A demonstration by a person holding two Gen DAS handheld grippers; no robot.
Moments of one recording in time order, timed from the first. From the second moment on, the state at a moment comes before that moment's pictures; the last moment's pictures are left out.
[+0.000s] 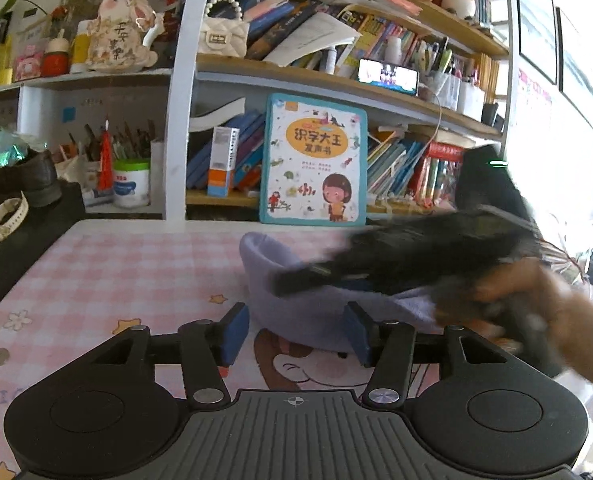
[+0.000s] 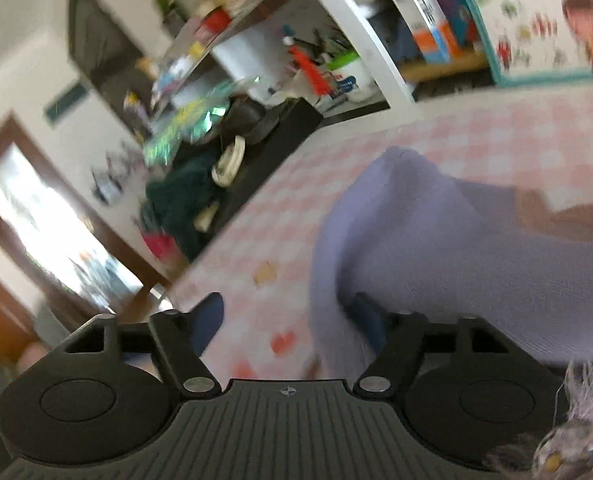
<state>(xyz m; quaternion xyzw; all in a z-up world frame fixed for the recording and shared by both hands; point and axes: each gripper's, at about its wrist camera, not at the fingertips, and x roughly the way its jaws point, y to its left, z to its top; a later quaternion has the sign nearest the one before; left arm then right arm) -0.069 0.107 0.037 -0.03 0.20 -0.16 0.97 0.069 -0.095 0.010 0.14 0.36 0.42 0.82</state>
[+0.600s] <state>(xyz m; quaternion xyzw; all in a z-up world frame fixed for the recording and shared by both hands) -0.041 0.024 0.044 0.08 0.17 -0.24 0.95 -0.009 -0.247 0.008 0.01 0.28 0.22 0.93</state>
